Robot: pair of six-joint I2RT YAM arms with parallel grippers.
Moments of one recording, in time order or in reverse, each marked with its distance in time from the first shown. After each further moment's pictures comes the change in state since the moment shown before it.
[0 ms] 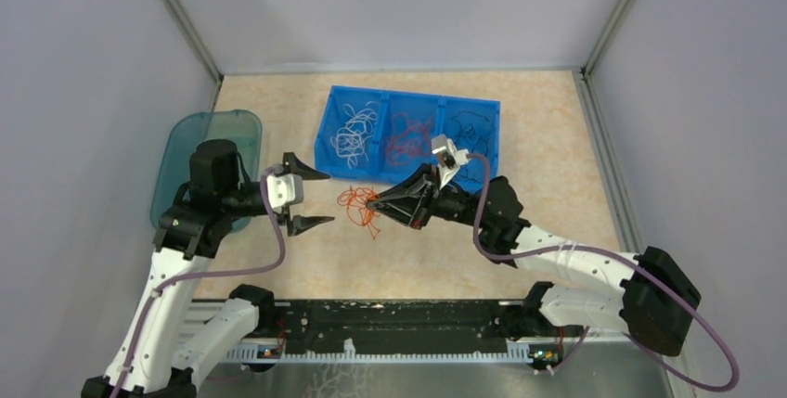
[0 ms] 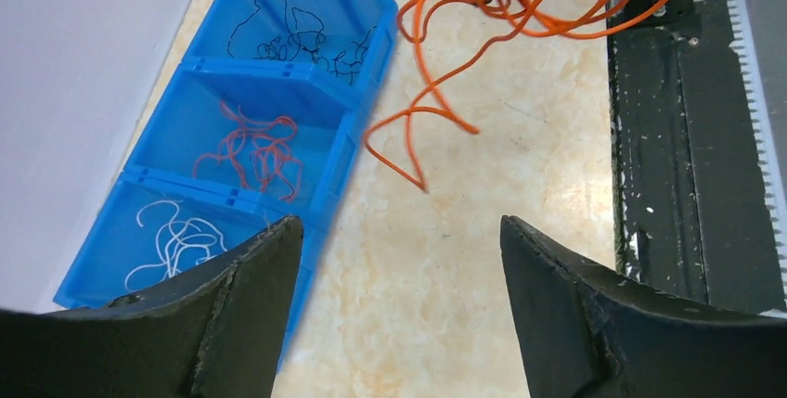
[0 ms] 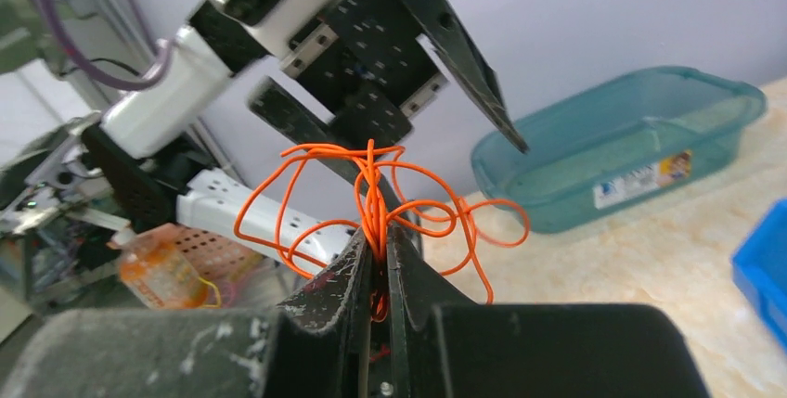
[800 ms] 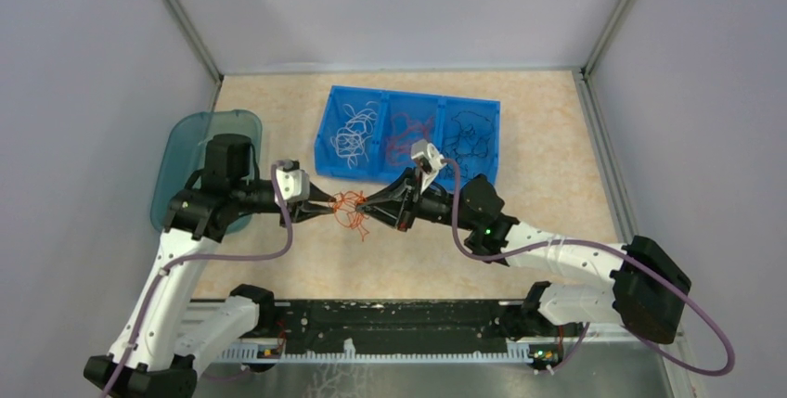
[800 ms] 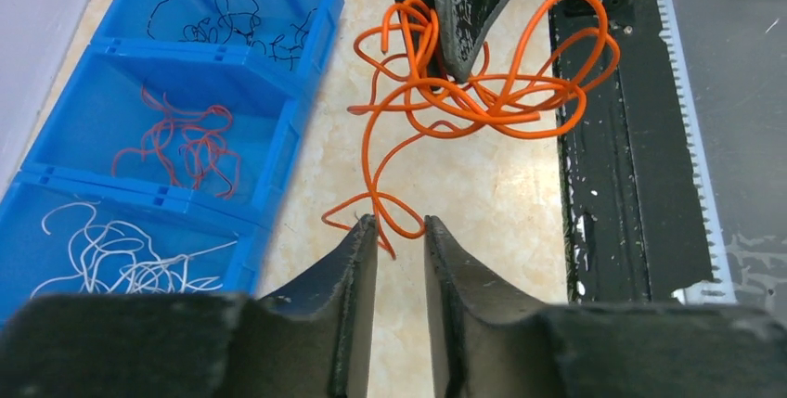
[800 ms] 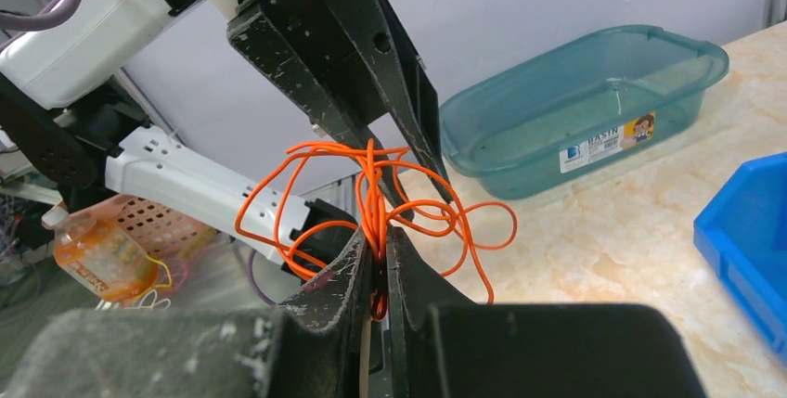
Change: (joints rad) left arm 0.000 0.090 0.013 -0.114 0.068 0.066; right arm 0.062 0.079 0.043 -0.073 0.059 -0.105
